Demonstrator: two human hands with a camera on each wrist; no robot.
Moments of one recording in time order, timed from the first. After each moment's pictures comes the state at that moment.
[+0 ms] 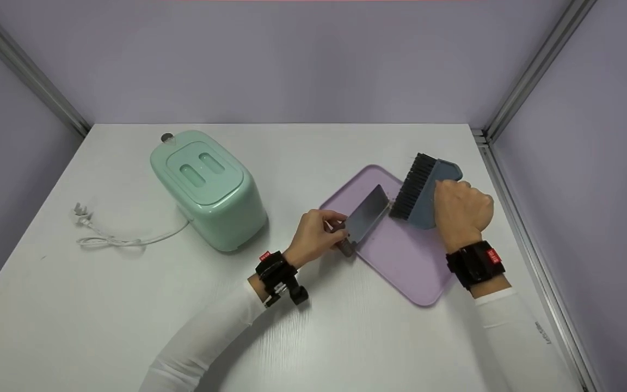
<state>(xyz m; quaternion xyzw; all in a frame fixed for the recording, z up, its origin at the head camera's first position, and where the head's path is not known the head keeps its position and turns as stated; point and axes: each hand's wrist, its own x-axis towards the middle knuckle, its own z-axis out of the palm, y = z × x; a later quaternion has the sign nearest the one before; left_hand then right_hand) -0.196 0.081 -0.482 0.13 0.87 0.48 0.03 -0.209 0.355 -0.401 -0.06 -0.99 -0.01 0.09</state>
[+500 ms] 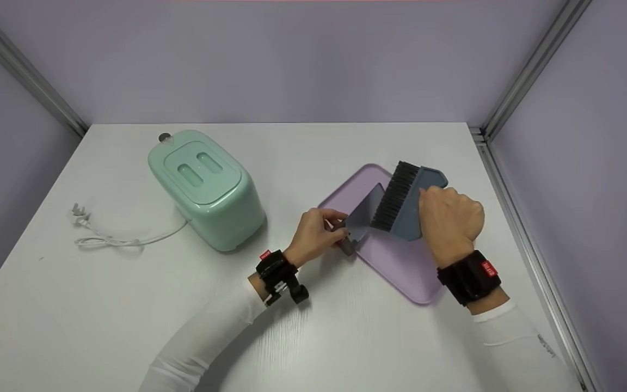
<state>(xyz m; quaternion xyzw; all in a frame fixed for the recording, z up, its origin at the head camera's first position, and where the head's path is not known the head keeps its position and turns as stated) -0.197 0.085 -0.481 0.14 0.87 0.48 0.01 -0.177 0.325 -0.385 -0.04 -0.99 -0.02 0.15</state>
